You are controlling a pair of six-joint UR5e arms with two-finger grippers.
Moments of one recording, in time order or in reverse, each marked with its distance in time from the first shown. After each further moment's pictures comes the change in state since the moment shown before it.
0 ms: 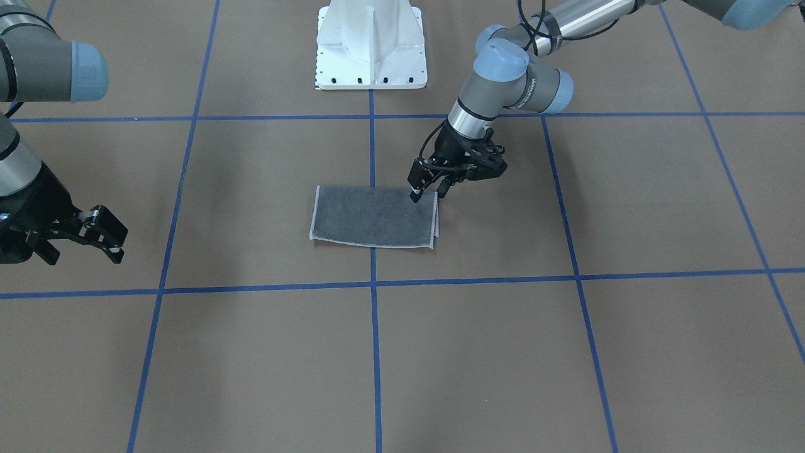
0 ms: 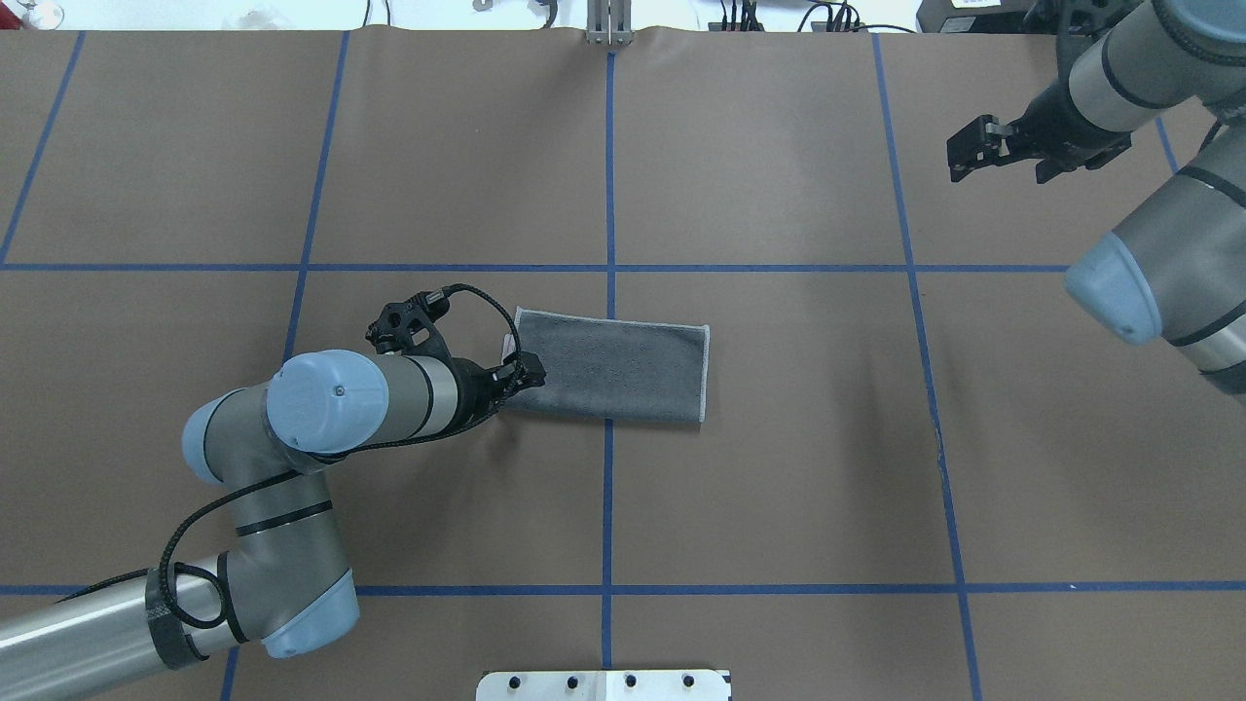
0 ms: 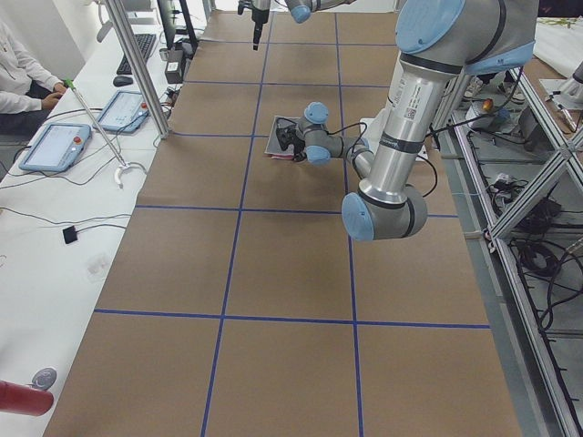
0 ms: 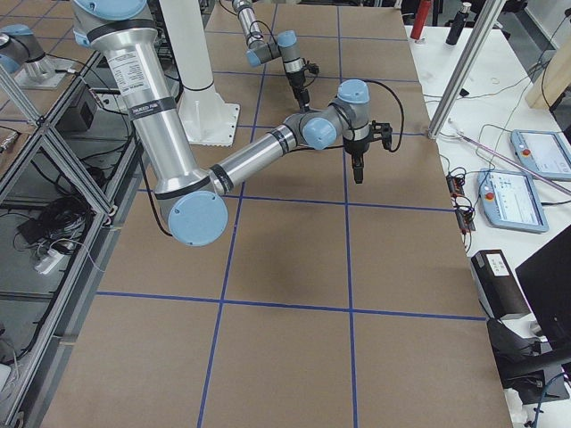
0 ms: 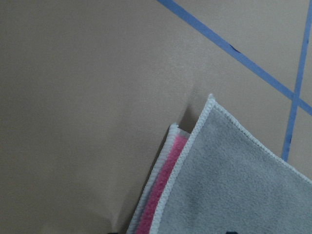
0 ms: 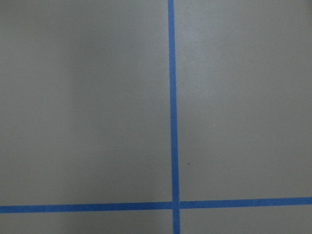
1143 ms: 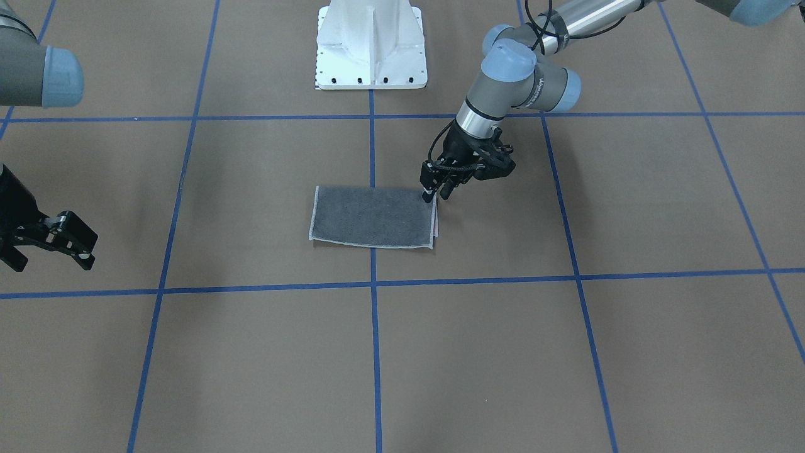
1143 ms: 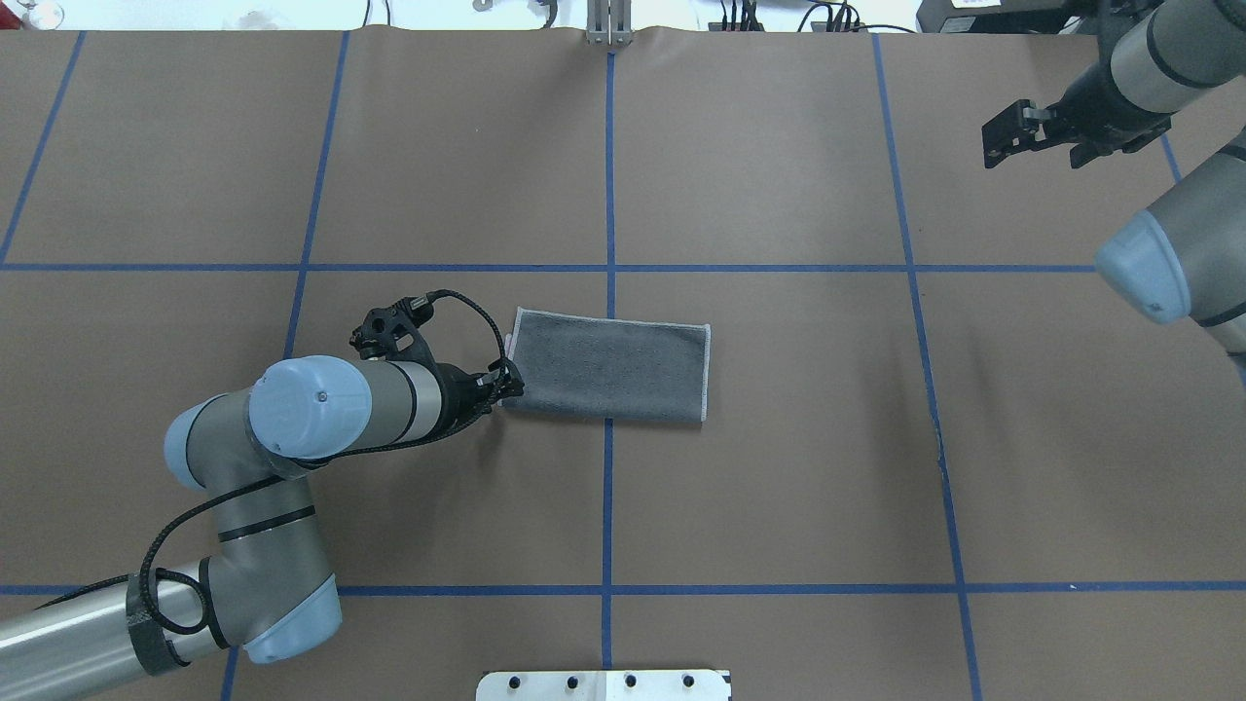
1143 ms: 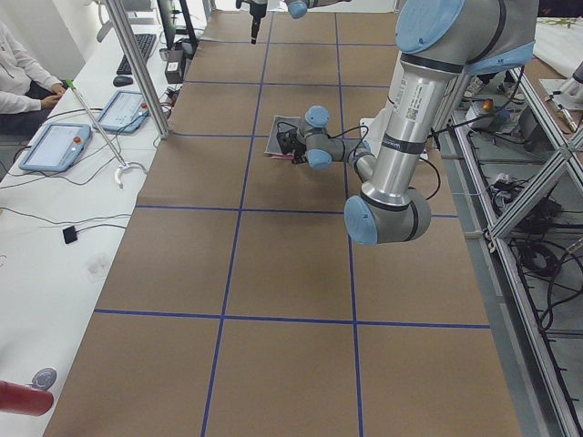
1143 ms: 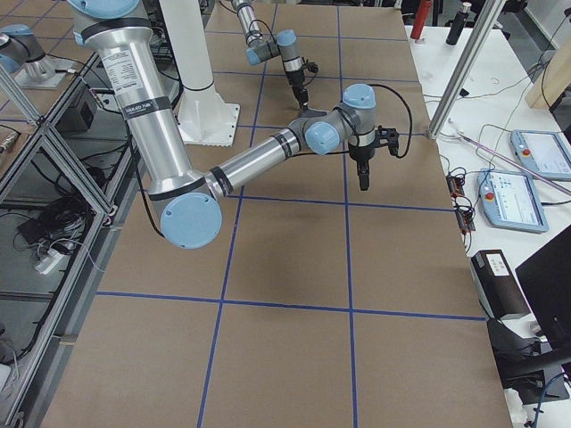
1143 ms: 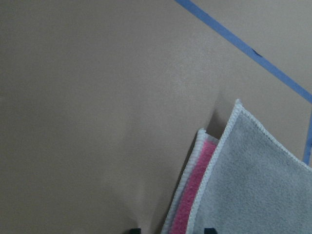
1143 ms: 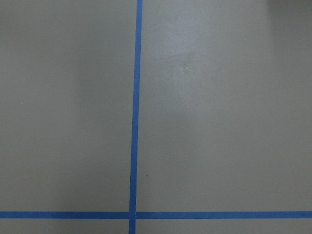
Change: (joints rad) left arm 0.001 0.033 -0.017 0.000 0.000 0.001; right arm 0.044 -0.009 -0.018 -0.002 0.015 -0.054
